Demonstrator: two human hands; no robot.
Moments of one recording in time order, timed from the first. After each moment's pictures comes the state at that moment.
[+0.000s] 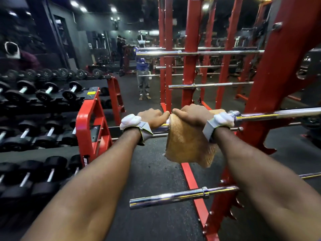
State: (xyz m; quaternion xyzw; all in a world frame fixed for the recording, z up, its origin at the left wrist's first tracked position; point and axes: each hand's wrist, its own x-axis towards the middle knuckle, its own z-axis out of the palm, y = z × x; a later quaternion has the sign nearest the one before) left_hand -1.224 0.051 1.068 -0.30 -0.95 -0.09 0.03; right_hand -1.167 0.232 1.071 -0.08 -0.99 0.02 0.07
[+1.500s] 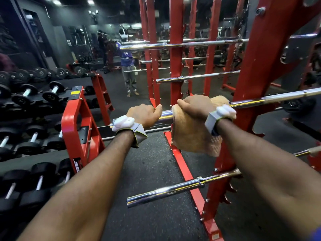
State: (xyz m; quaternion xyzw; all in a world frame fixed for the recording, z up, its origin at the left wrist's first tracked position) left_hand -1.226 0.054 1.056 -0.34 -0.93 -0.04 0.13; right_hand -1.137 0.247 1.069 -0.15 -0.98 0.01 0.15
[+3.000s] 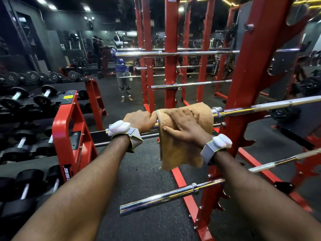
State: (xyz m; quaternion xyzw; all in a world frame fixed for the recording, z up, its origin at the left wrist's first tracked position) left_hand -1.228 0.056 1.058 -0.34 -0.93 -0.05 0.11; right_hand -1.113 0.223 1.023 -0.04 -0.97 0.01 0.22
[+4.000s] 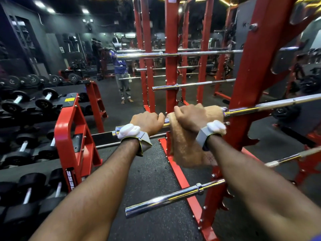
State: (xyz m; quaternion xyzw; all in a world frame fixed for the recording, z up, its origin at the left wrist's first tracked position) left_hand -1.218 0.052 1.059 -0.35 -0.92 -0.05 0.14; right_hand -1.147 0.216 1.049 -0.21 -0.95 -0.02 0.25
